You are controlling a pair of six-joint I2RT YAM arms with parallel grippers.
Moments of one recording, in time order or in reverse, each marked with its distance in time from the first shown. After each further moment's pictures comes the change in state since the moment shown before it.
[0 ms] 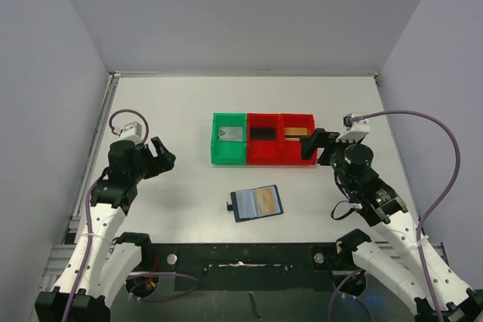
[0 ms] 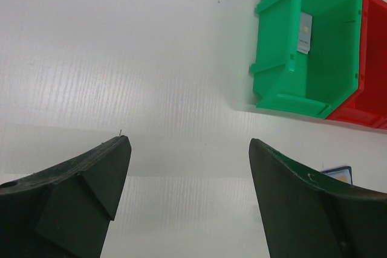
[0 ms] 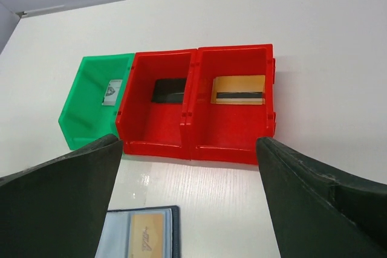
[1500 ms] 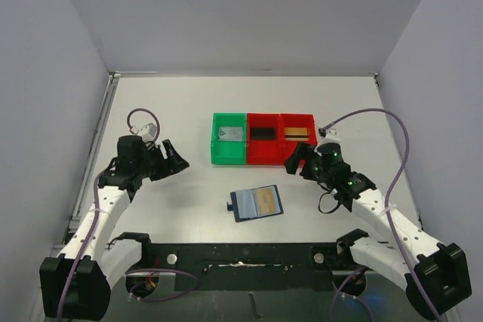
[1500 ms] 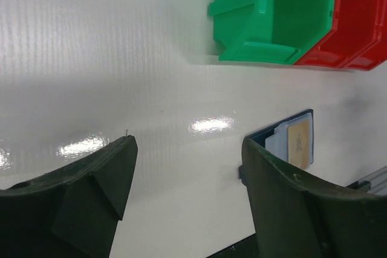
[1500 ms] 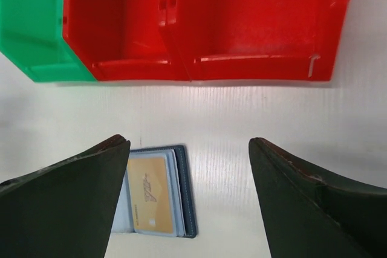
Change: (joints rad) left arm 0.012 0.191 0.000 0.022 0.266 -0.025; right arm -0.029 0.220 -0.124 -0.006 -0.150 0.237
